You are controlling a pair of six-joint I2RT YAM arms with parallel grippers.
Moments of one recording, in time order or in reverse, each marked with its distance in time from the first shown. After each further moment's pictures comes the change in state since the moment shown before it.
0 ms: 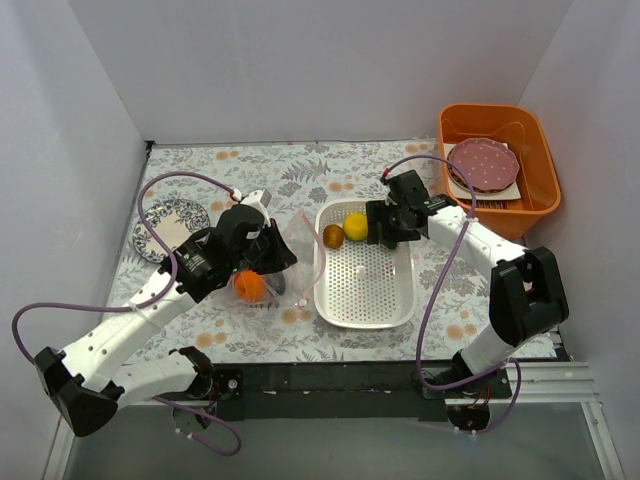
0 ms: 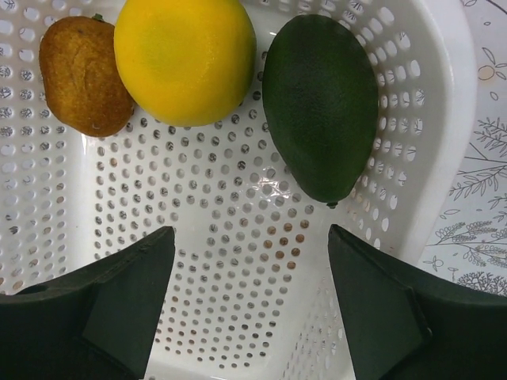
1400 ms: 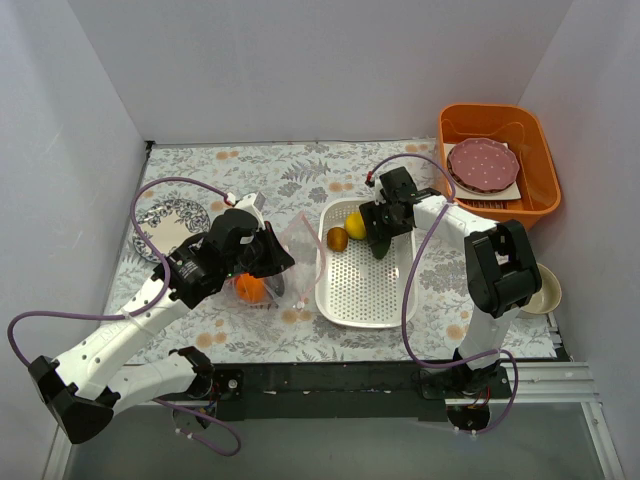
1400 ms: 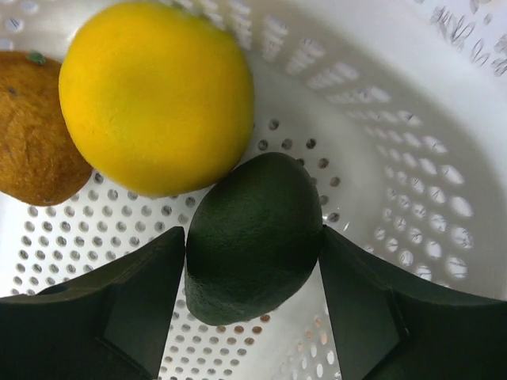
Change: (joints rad) left arm 0.000 -0.045 -0.026 0.002 0.004 -0.031; right arm -0.035 0.217 0.098 0.074 -0.029 -0.257
